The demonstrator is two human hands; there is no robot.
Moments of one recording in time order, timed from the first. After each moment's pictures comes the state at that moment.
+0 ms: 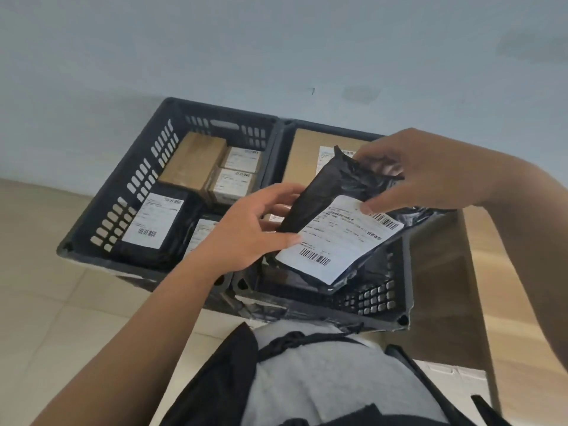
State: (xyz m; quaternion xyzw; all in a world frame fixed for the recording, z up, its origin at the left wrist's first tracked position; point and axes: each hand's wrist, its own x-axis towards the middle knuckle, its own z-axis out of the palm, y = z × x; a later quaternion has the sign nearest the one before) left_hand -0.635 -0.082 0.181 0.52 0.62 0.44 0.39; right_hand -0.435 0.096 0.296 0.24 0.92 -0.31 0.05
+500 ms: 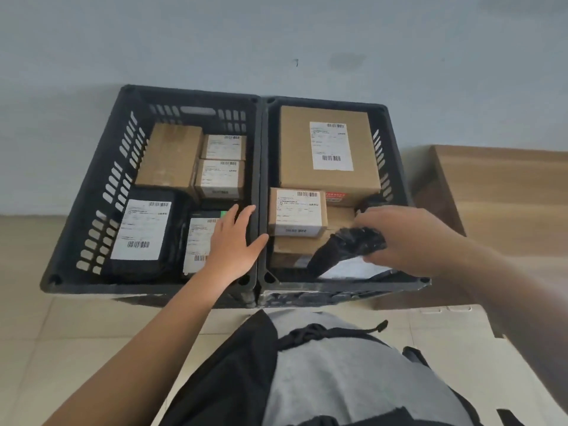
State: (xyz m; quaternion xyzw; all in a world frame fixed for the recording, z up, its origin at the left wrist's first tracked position) left_hand -0.712 -0.092 0.030 0.50 0.79 0.19 0.31; right_hand -0.446 -0.001 0.199 0.39 0.89 -0.15 0.17
